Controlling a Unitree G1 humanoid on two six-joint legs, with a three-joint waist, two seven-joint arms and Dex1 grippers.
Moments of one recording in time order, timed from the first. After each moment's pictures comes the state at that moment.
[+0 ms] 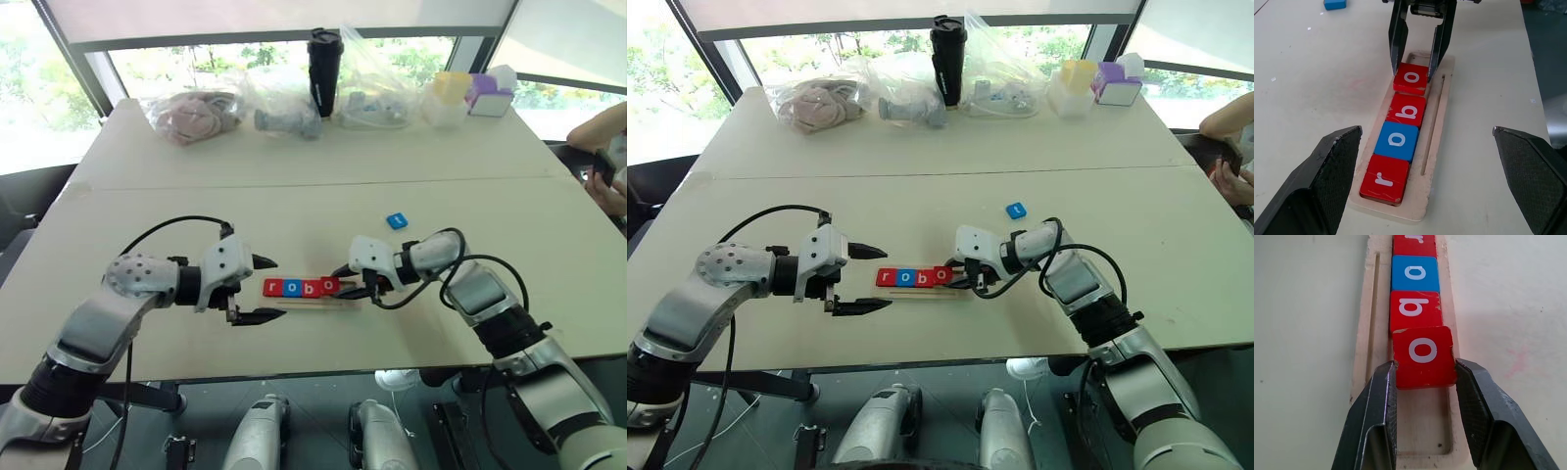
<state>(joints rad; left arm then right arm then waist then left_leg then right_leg) -0.33 0.80 -0.13 -0.33 -0.36 0.47 -1.08 -0.65 -0.57 0.38 0.16 0.04 0.26 1.22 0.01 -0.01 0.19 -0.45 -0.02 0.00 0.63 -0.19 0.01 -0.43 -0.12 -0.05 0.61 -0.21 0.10</state>
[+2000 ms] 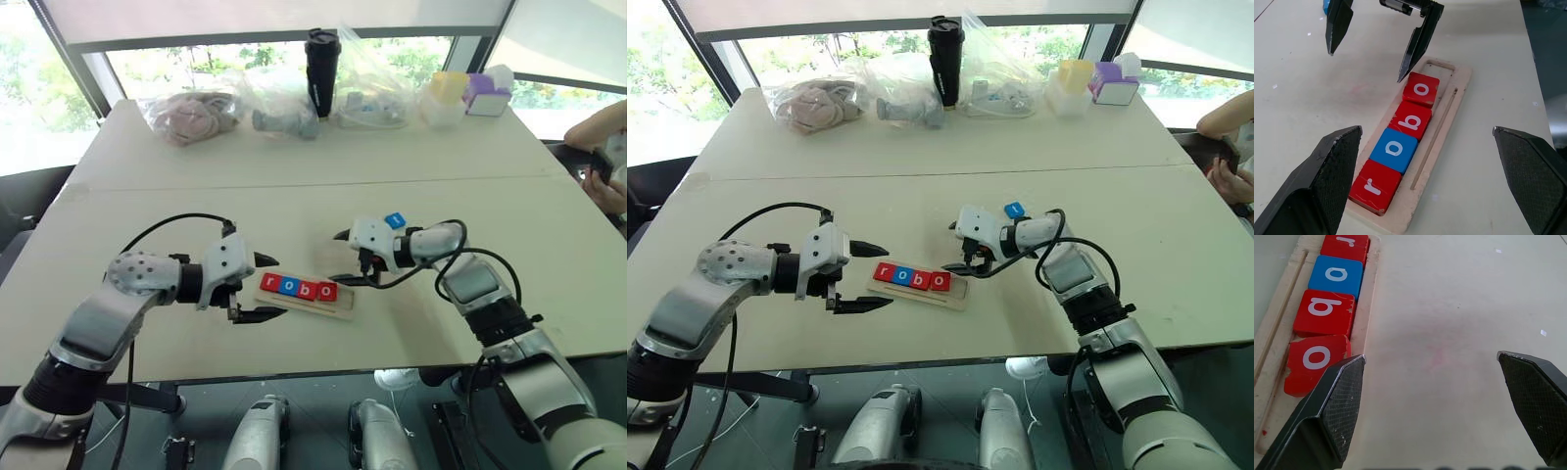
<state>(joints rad) -0.35 0.79 -0.14 -0.34 -0.34 0.47 -1.08 -0.69 -0.50 0.31 0.27 -0.02 0.17 1.07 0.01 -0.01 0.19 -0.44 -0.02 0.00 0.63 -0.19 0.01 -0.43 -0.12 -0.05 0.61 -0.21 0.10</state>
